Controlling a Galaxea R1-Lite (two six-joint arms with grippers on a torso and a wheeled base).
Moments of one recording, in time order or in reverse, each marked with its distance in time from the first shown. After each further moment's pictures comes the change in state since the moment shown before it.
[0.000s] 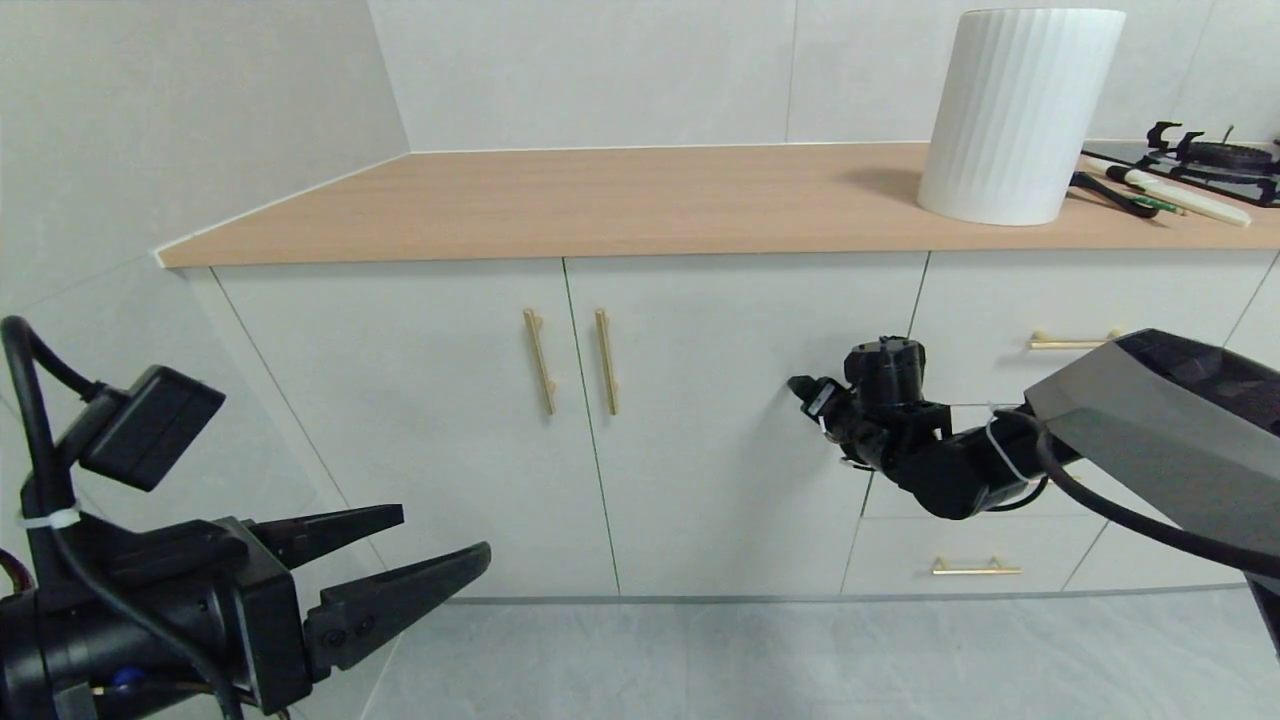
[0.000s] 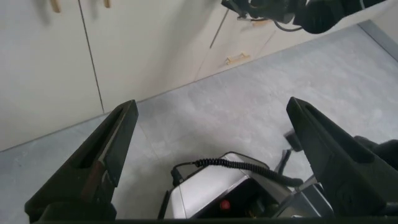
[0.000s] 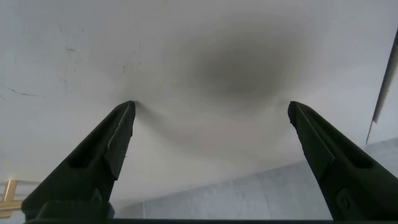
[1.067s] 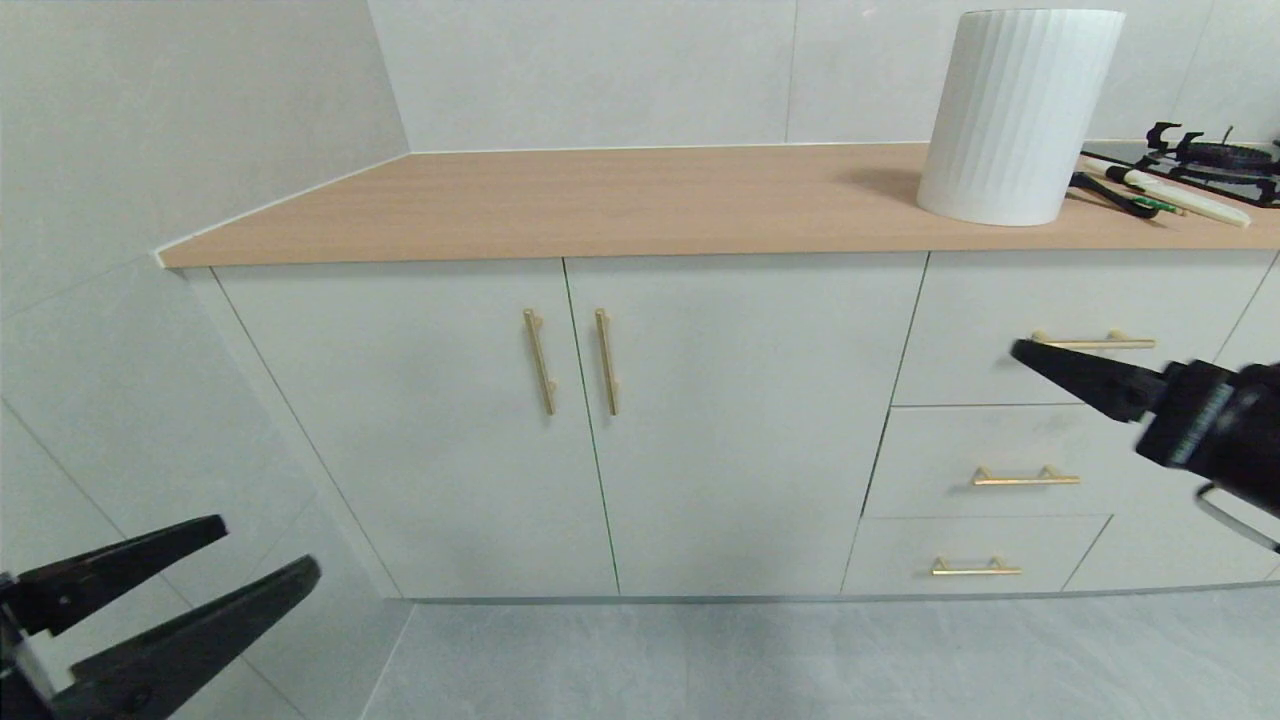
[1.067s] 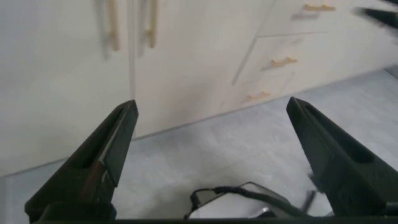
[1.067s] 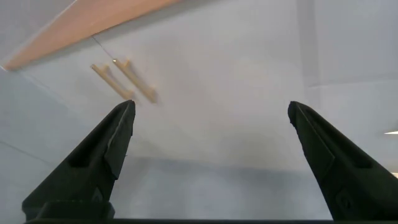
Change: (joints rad) left arm 0.007 -0.326 0.067 0.087 0.182 0.008; right arm 0.014 -1.143 0.799 0.041 0.200 -0.464
